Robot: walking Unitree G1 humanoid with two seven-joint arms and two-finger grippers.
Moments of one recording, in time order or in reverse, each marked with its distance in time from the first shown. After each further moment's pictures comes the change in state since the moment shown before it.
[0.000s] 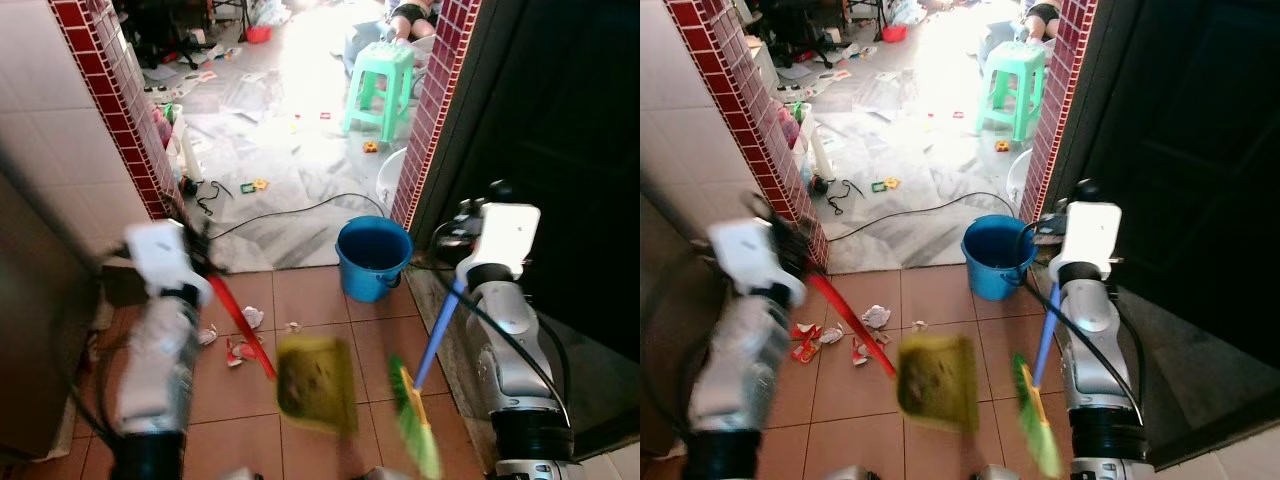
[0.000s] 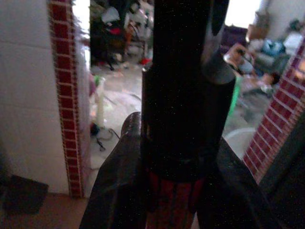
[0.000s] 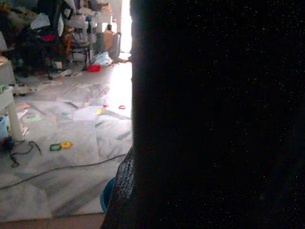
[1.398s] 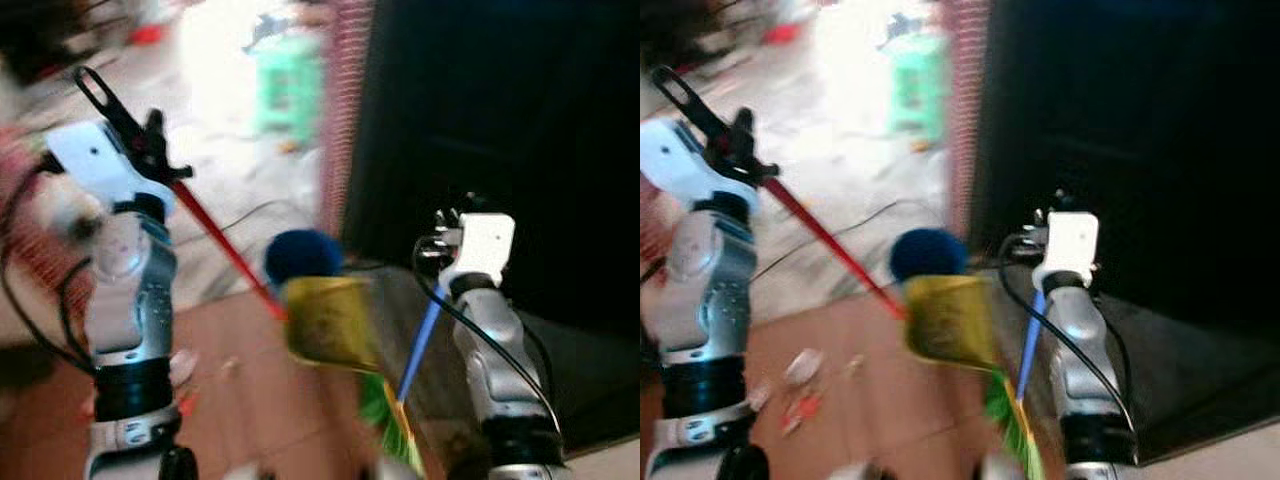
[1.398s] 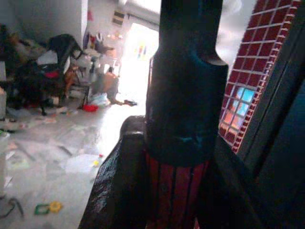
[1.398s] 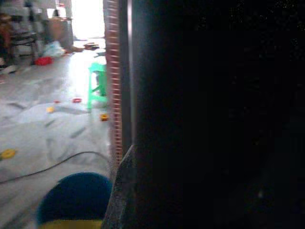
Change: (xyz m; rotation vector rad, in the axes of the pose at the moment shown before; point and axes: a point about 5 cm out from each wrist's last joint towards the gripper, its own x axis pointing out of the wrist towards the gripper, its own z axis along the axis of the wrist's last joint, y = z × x) left arm 0.033 -0.009 0.094 -0.121 -0.281 0.039; right arm -0.007 0.010 -0.011 0.053 0.035 0.066
